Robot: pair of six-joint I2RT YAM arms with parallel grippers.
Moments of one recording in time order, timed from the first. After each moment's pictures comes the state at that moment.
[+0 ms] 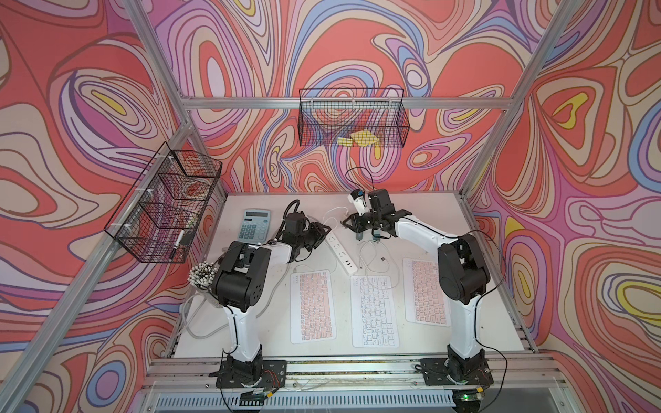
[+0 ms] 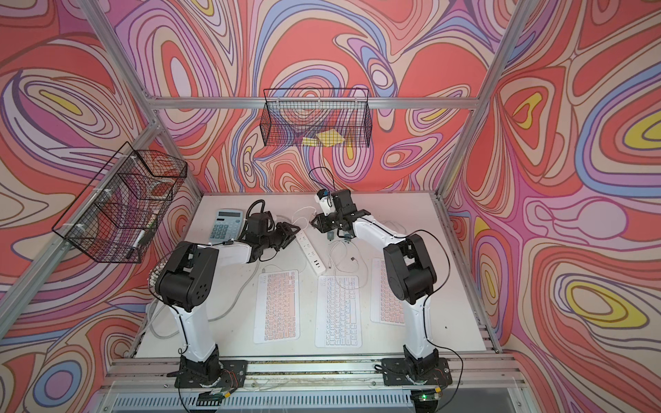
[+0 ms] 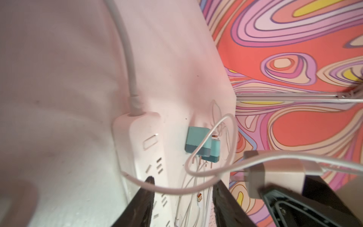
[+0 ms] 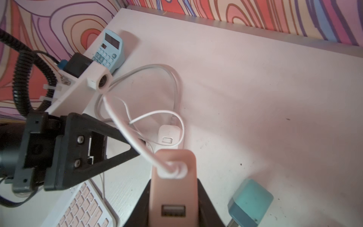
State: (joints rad) left arm -0.28 1.95 1.04 0.41 0.50 -1.10; right arm 0.43 2.07 1.61 -0.25 -0.45 0.08
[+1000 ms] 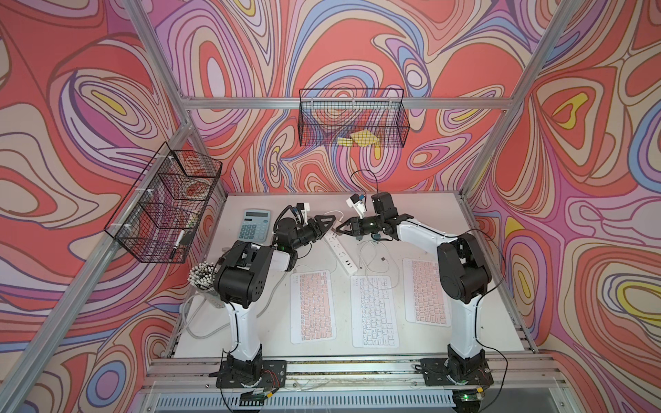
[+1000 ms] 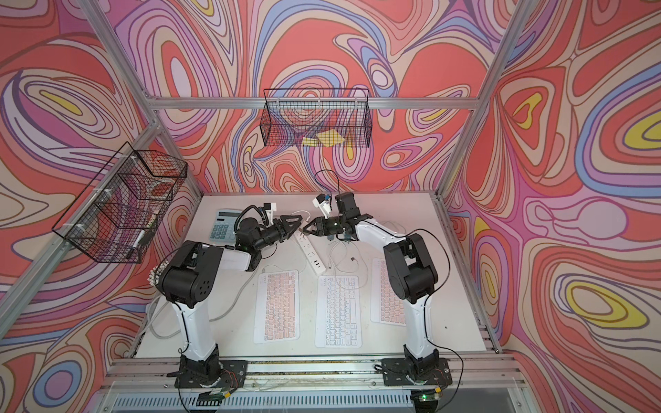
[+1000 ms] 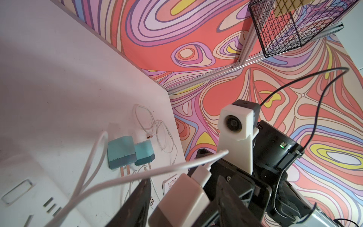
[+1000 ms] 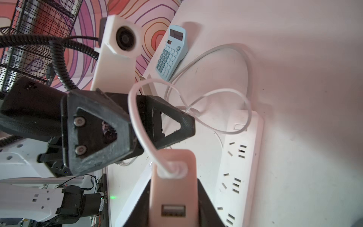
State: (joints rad) left arm -0.26 1.99 0.94 1.05 0.71 -1.20; right arm 0.41 2.07 1.53 -0.11 -0.86 0.32
